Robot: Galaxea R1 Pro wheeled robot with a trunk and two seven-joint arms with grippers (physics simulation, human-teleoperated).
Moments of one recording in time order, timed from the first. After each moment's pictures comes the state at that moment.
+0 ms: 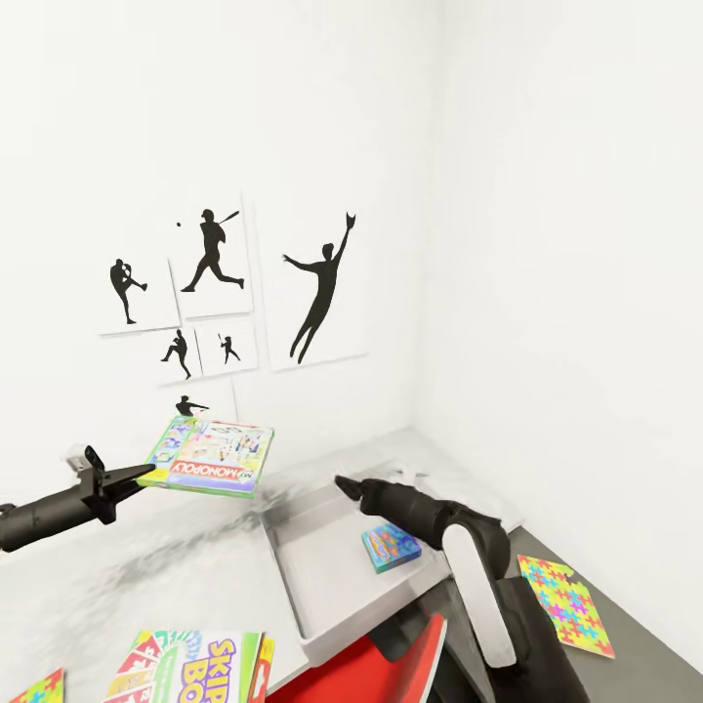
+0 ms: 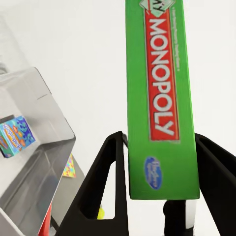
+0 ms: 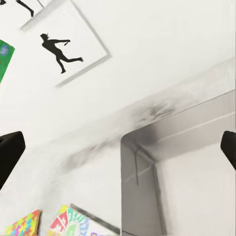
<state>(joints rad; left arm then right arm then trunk) -0.58 0.66 -0.08 -0.80 0.96 1.04 -1.22 -0.36 0.17 0.18 -1.59 -0.50 0.84 0.05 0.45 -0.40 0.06</state>
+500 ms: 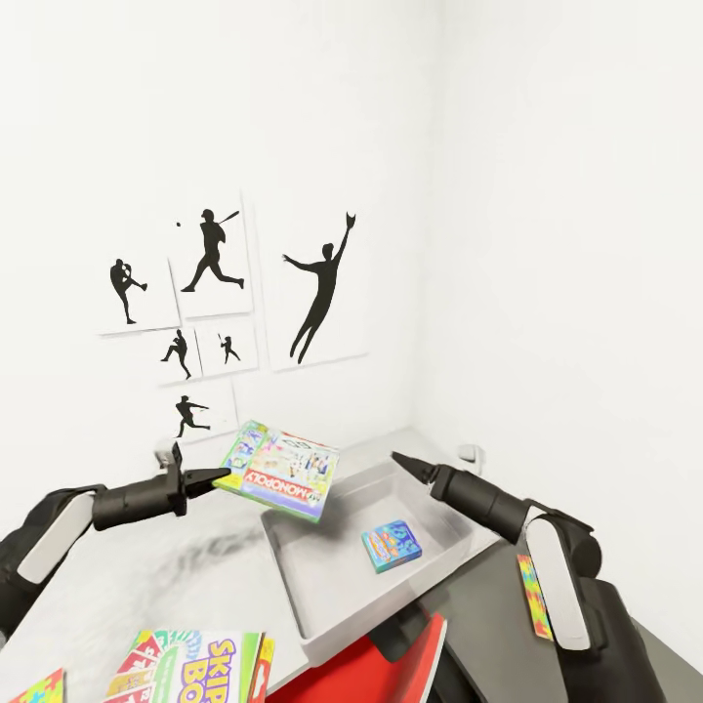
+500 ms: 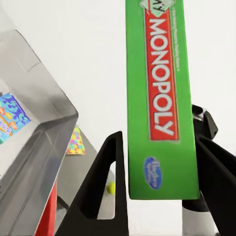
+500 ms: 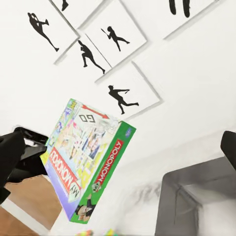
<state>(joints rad) -0.60 0.49 -0.14 -1.00 0.94 1.04 -0.98 -0.36 0.05 -0.13 -1.59 -0.50 0.85 0.65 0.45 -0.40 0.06</state>
